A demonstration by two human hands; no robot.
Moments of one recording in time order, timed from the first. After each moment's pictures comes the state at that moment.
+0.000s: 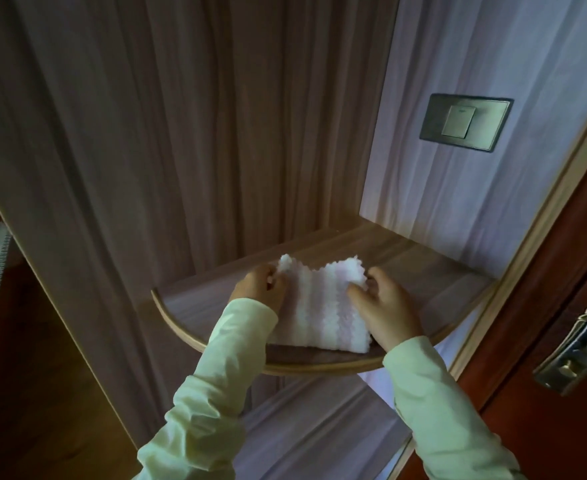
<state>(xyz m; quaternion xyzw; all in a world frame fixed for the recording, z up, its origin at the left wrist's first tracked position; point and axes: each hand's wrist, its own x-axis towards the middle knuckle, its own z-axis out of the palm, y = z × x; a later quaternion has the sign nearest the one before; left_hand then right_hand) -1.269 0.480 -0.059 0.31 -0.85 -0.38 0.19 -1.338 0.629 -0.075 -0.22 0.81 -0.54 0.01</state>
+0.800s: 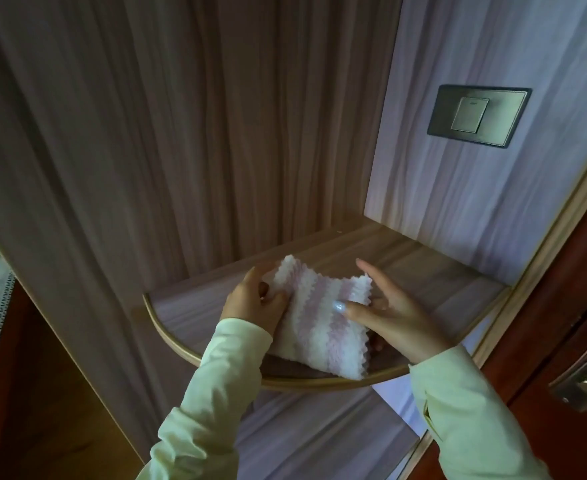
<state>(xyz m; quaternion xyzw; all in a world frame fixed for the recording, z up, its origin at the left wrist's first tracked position) -1.266 0.486 -0.069 0.28 -0.83 -0.42 0.26 -1.347 0.651 -0.065 -0.27 0.75 -0.58 0.17</state>
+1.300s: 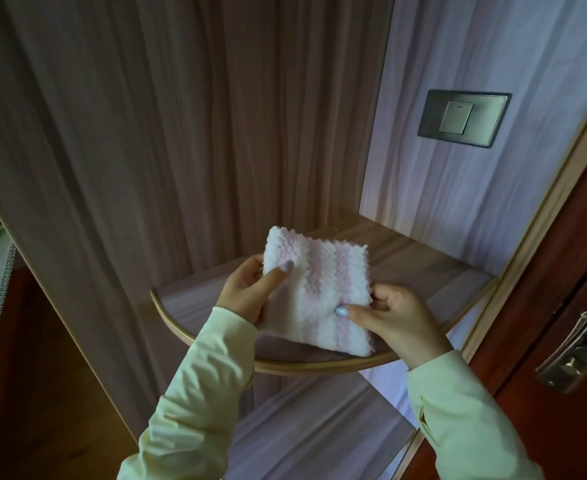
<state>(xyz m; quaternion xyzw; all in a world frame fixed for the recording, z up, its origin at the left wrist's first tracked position) -1.249 0.483 -0.059 0.14 -0.59 -0.77 0.22 -1.322 0.654 -0.067 -0.26 0.70 -0.65 0.13</state>
